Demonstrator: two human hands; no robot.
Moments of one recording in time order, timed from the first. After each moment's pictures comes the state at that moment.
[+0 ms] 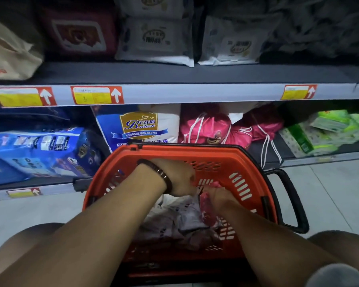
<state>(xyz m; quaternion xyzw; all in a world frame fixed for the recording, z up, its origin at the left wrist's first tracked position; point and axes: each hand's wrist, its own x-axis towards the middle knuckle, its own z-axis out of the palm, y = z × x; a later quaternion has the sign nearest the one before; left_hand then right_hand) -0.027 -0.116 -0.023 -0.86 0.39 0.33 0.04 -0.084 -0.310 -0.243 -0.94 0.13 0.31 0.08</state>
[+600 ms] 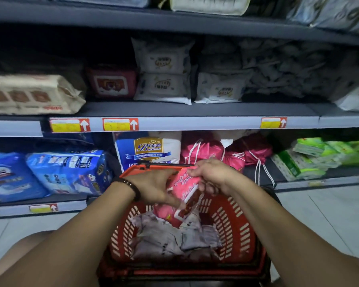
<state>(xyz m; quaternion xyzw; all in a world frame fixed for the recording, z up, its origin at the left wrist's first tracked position) -0.050 -0.047 0.013 -0.88 0.28 0.33 -0.19 -0.079 -0.255 0.002 -0.79 0.17 0.23 0.54</state>
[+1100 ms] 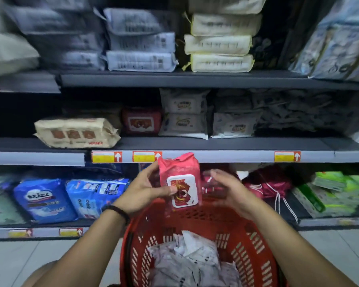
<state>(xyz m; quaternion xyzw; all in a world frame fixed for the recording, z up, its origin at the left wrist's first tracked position) -0.058 0.017 0.044 -0.67 0.16 0.15 -0.71 -0.088 -0.247 0.038 -0.70 0.09 0.10 0.70</state>
